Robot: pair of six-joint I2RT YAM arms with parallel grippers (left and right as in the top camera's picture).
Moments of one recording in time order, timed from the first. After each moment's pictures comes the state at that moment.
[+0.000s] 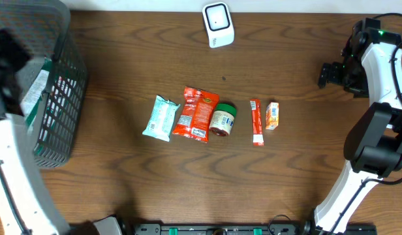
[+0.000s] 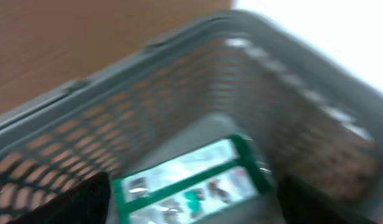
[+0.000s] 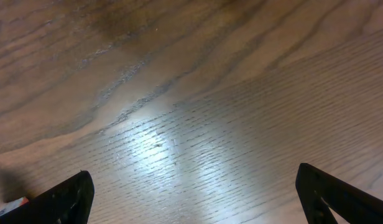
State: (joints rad) left arm 0.46 1.46 1.70 -0.86 -0.30 -0.22; right arm -0.24 2.16 1.89 -1.24 0.09 0.13
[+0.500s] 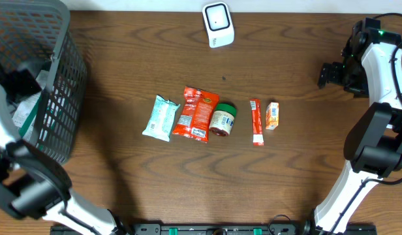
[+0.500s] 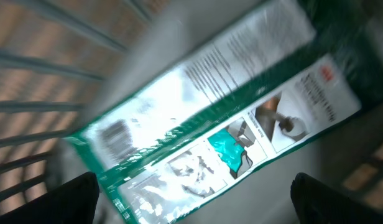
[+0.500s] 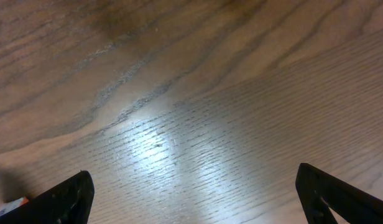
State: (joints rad) left arm 0.62 1.91 1.70 -0.97 -0.08 0.02; right arm -0.24 2.16 1.89 -1.24 0.09 0.13
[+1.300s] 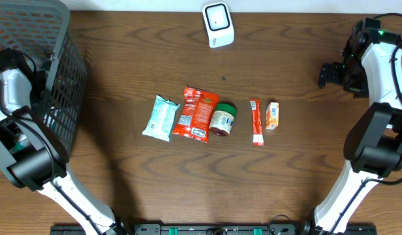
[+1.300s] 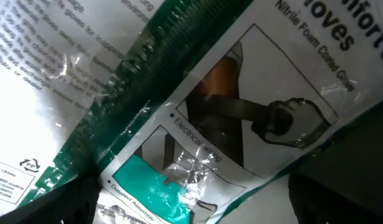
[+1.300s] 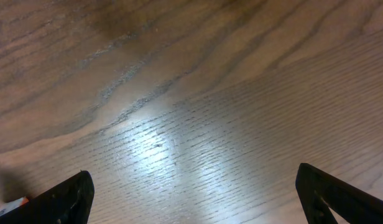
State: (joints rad) left arm 0.55 2.15 1.68 -0.95 -0.05 0.19; right arm -0.24 2.16 1.89 -1.24 0.09 0.13
